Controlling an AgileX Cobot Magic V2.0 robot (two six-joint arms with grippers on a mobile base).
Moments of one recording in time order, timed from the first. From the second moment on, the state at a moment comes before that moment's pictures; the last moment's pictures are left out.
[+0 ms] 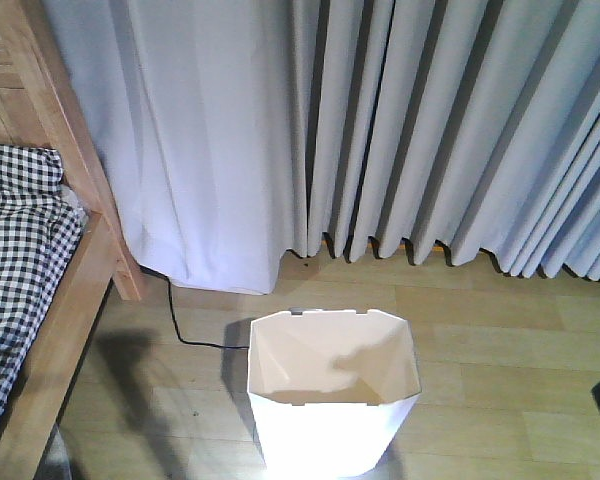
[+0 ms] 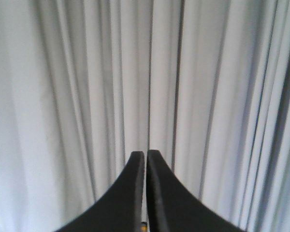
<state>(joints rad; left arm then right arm) -0.02 -0.02 0.03 -0.01 0.15 -0.05 -0.01 0.13 0.02 0.28 -0.01 -0.25</state>
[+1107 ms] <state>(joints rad) -0.02 -0.02 0.03 -0.01 0.15 -0.05 -0.04 -0.01 0.03 0.01 0.06 0.02</state>
